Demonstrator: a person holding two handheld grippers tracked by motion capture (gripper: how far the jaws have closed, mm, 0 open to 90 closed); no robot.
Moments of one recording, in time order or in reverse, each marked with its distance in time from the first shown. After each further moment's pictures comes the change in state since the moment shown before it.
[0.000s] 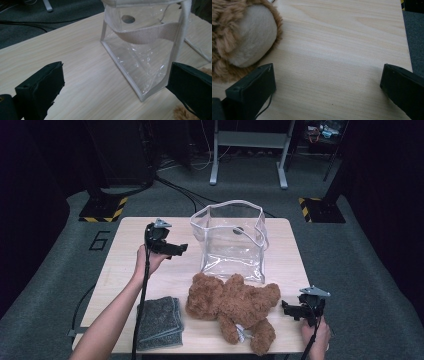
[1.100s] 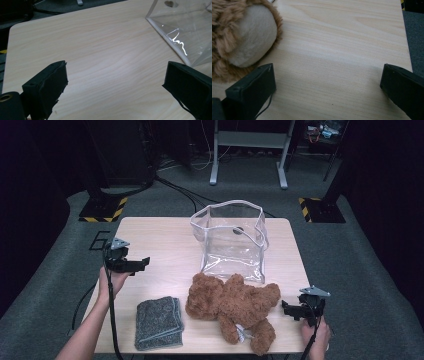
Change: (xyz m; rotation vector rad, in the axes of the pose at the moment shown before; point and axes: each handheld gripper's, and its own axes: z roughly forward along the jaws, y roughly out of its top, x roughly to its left) left arm 0.065 -0.087 -0.058 -0.031 0.162 -0.111; right arm 0.000 0.000 0.000 0.000 0.000 0.000
